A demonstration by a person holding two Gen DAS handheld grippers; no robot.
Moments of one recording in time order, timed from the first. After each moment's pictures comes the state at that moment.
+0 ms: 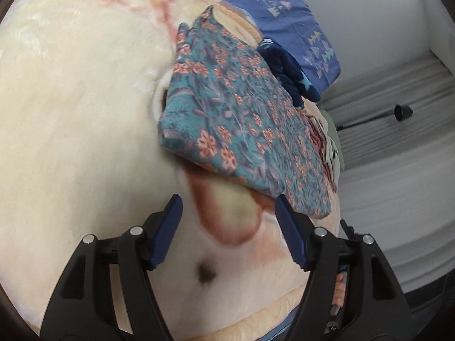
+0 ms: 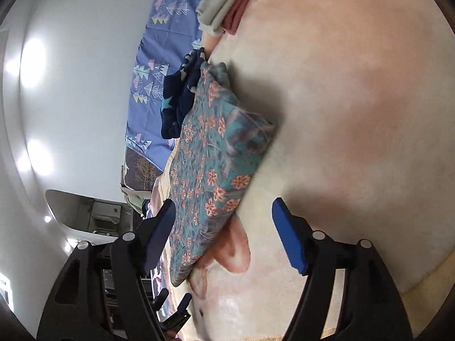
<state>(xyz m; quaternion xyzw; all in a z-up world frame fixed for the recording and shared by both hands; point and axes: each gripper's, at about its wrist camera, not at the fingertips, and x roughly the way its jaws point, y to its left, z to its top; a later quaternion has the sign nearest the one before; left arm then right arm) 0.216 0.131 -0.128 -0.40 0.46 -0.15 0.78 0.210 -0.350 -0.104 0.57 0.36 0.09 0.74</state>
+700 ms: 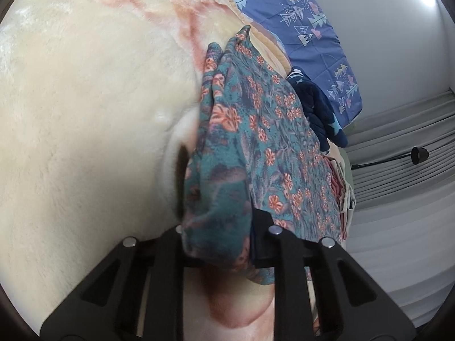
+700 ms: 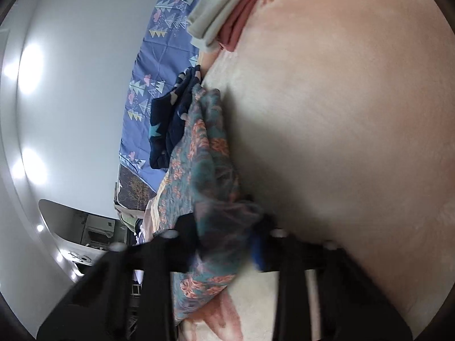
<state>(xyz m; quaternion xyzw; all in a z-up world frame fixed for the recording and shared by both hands) 0.271 0.142 -0.151 -0.44 0.43 -0.07 0.79 0.260 -0.366 -0.127 0.56 0.32 0.05 0.76</state>
